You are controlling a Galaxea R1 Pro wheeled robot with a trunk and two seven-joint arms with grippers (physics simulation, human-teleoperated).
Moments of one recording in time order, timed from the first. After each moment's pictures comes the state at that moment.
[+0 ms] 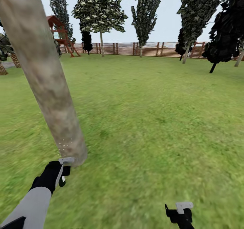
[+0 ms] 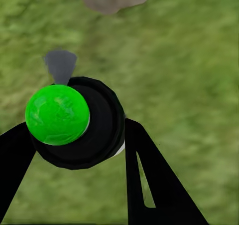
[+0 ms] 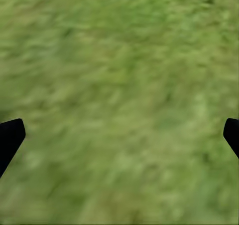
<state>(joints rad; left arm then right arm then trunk) -0.73 0.04 0.44 -0.62 -0.41 0.65 -0.03 -0.46 -0.07 -0.15 -0.09 0.22 -0.47 -0.08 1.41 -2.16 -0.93</state>
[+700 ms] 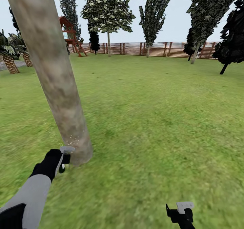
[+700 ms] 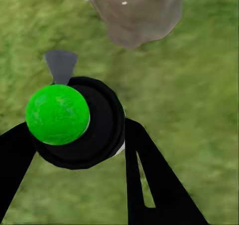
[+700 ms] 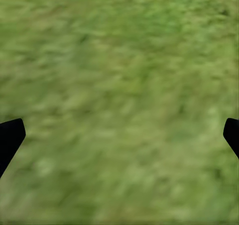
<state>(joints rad) -0.82 0.08 0.34 -0.62 -0.42 0.68 -0.06 -0.46 -0.08 -0.15 -0.10 0.22 -0.47 -0.08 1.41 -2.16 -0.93</state>
